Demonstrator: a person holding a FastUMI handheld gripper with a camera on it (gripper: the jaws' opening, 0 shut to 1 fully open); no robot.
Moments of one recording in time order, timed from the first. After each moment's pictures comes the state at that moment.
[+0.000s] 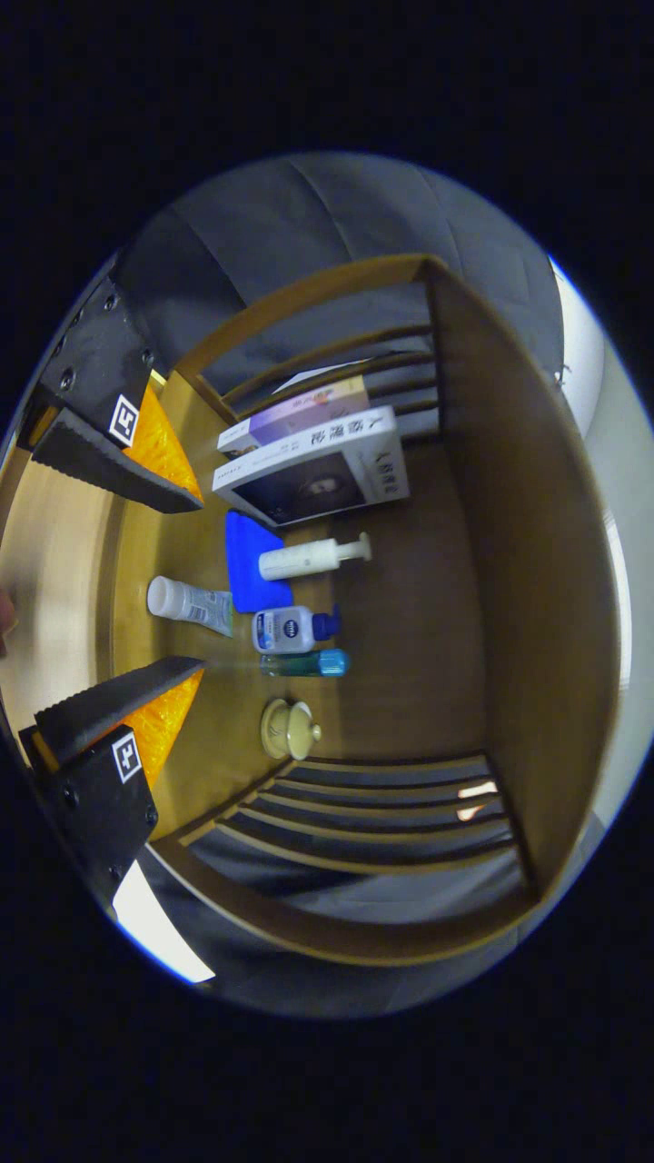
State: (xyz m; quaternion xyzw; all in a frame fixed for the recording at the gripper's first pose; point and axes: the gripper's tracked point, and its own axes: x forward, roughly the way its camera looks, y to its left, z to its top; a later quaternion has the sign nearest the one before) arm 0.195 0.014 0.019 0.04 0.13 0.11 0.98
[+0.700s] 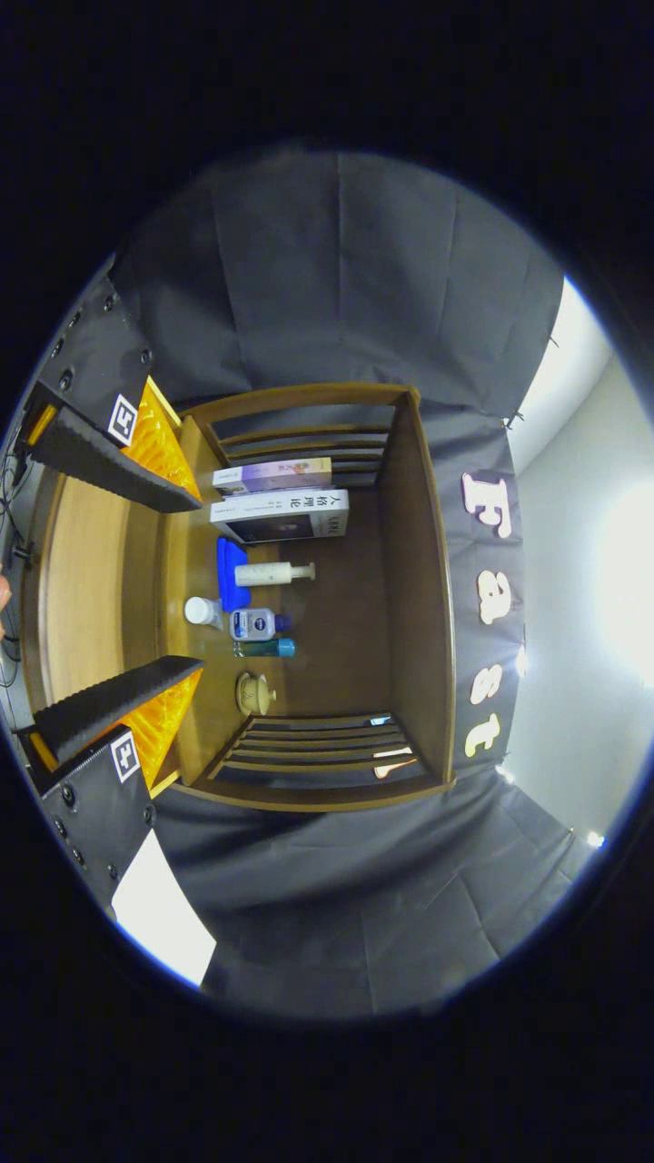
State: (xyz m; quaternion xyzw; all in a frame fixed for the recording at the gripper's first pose) arm 0.037 0.036 -0.016 0.03 0.01 0.06 1.00
